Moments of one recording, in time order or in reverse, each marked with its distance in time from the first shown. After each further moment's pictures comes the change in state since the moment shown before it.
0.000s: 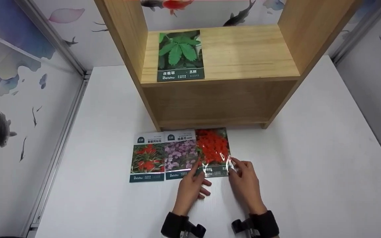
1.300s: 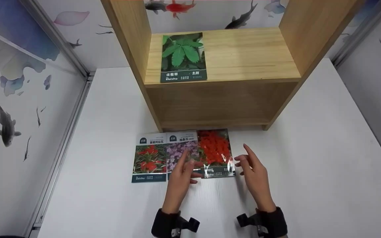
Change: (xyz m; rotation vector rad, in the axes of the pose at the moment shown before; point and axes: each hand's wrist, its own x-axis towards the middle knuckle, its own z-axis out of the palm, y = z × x) left_hand -0.036 0.069 -0.033 -0.067 0.030 0.207; right_hand 0.002 -0.032 -0.036 0.288 0.010 -0.053
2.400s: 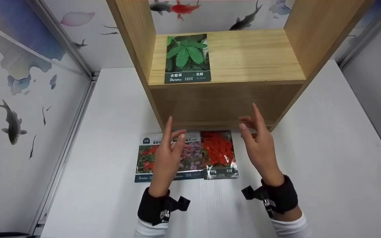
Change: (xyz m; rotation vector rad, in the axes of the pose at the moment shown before) left_hand 0.001 0.096 -0.022 0.249 0.160 0.299; right_hand 0.047 -0.096 -0.023 -0.003 0.003 -0.362
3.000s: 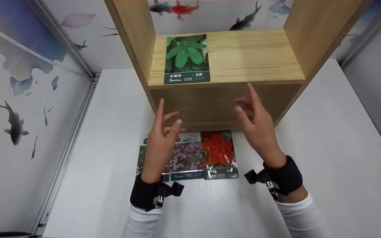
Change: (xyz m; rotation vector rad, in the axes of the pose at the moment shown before) left_hand 0.033 -0.002 -0.014 -0.041 0.017 0.093; right_hand 0.040 -0.024 -0.008 -0.041 -0.044 -0.100
